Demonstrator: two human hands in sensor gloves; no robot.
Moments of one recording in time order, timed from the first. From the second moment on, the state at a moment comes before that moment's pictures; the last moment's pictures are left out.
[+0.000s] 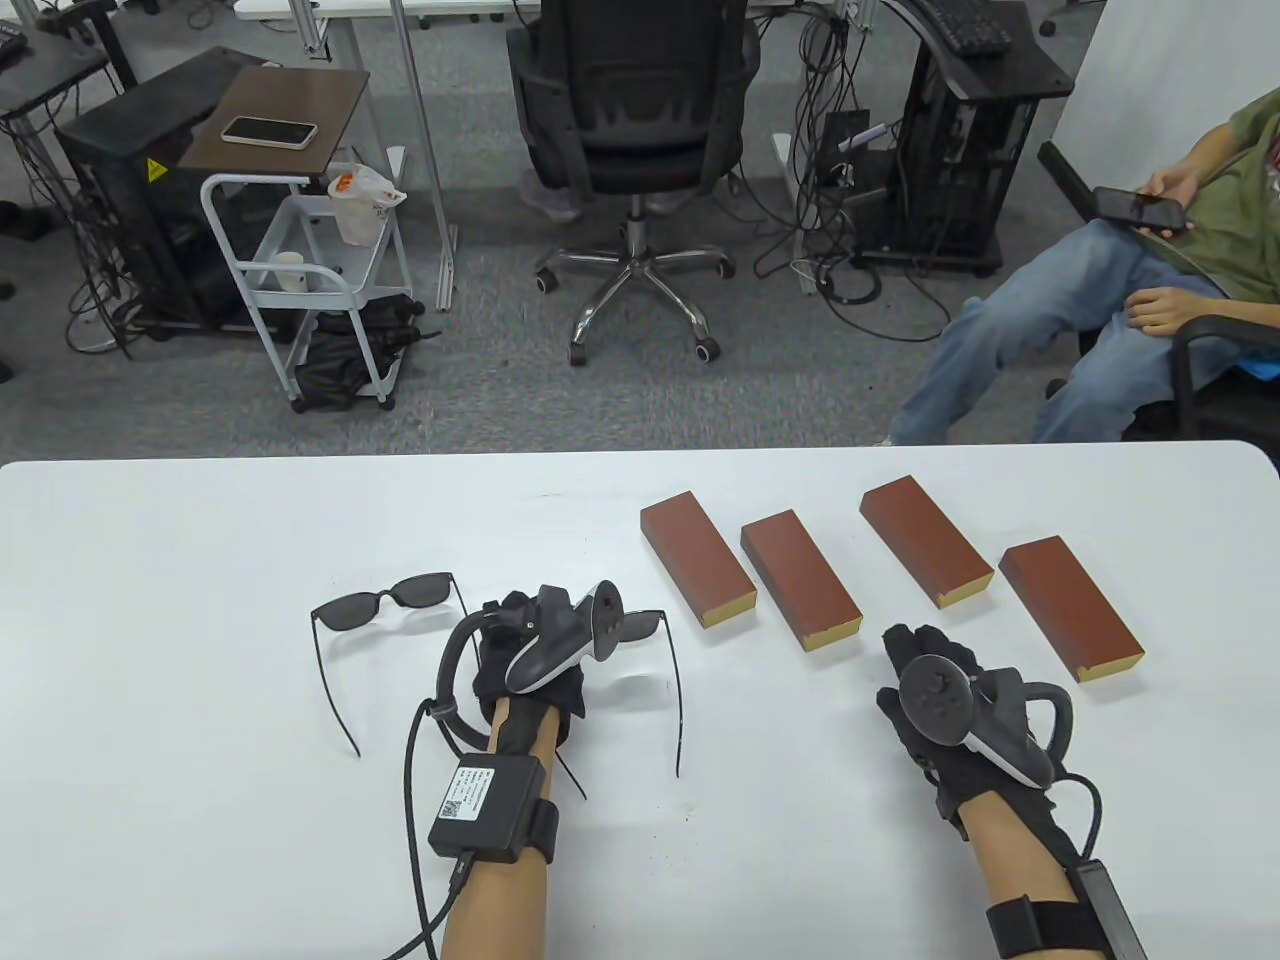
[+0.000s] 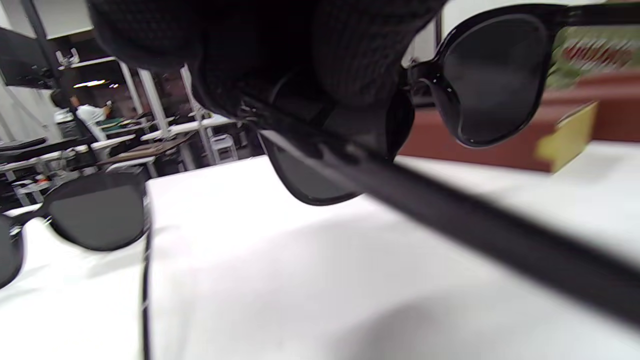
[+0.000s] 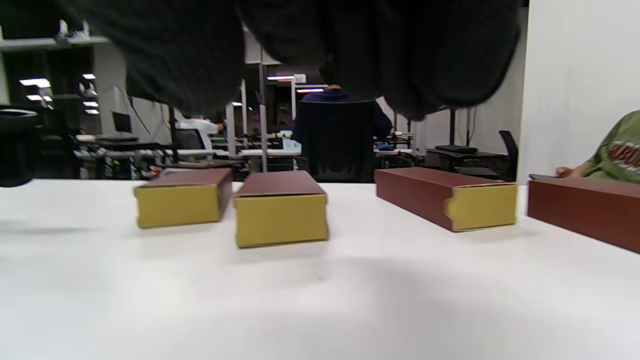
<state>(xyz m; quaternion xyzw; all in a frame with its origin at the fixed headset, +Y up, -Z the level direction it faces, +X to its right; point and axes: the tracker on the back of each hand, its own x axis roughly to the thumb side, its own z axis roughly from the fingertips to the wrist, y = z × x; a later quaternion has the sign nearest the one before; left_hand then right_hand) -0.106 -0.691 -0.403 -0.02 -0.05 -0.09 0.99 0.243 -0.701 -0.341 0.06 -0.10 0.99 0.06</state>
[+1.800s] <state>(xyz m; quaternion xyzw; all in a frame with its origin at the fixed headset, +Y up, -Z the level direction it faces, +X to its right) -0.077 -0.694 -0.330 -0.13 -0.11 0.74 0.65 0.221 -0.704 -0.317 -0.05 -0.15 0.75 0.65</state>
